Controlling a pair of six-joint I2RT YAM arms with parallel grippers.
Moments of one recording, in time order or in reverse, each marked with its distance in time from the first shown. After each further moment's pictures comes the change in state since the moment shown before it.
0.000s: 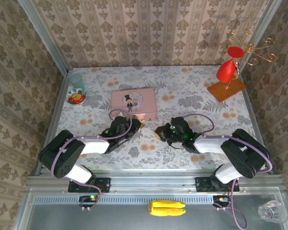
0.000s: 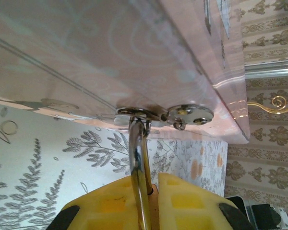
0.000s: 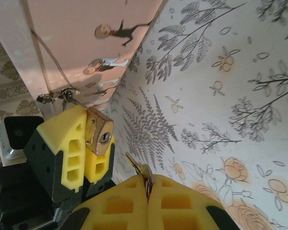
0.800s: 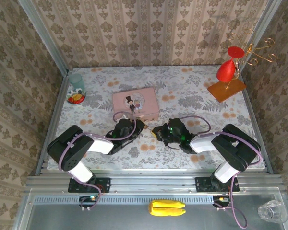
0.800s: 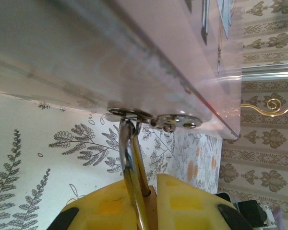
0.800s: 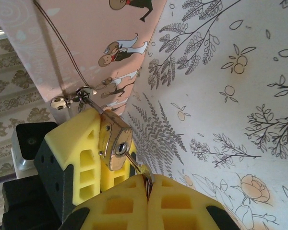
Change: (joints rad) left arm -0.043 0.103 -0.002 0.130 -0.037 -0.067; right arm 0.019 0.100 0.000 0.140 0.033 0.077
